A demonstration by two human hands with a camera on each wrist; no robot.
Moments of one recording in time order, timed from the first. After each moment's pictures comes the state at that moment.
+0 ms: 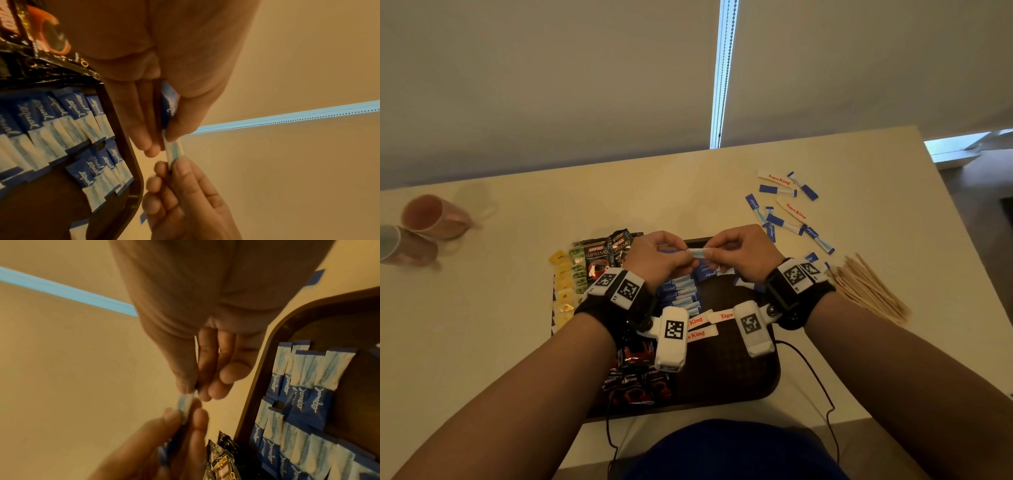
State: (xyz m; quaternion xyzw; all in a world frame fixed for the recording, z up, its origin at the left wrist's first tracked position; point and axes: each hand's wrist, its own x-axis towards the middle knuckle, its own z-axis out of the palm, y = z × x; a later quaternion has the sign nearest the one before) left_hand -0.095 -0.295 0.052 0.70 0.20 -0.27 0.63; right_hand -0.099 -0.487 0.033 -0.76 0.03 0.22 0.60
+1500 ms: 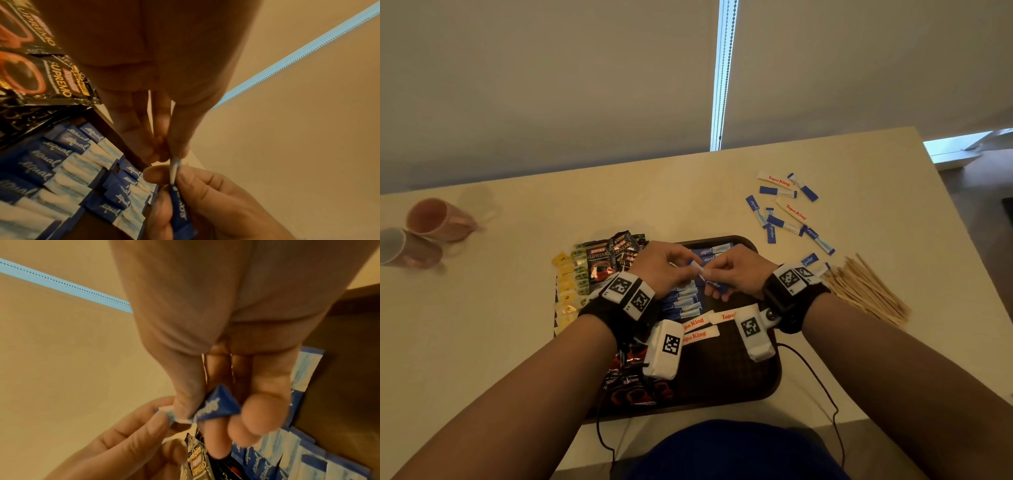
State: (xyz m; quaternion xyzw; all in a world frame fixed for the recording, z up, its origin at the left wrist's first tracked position) left_hand -0.097 -0.290 0.053 0.84 0.00 -0.30 0.45; right_hand -0.107 -0.484 0.024 -0.73 0.01 0.39 0.56
